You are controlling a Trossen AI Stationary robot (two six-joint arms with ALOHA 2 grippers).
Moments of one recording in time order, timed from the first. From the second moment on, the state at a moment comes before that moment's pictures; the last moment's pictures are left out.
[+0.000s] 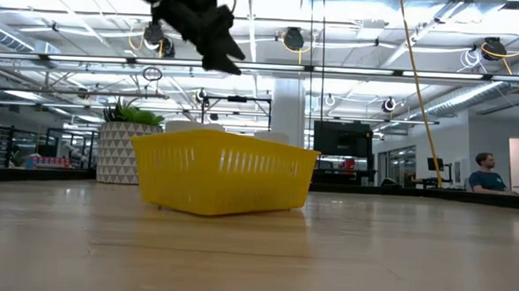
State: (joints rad) left arm 0.72 1.60 1.46 -0.50 0.54 0.27; right arm 0.12 1.36 1.27 -0.33 0.54 -0.20
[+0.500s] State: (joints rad) left arm 0.21 1.60 1.69 -1.30 0.05 0.18; right arm 0.00 1.21 1.27 -0.40 0.76 -0.31
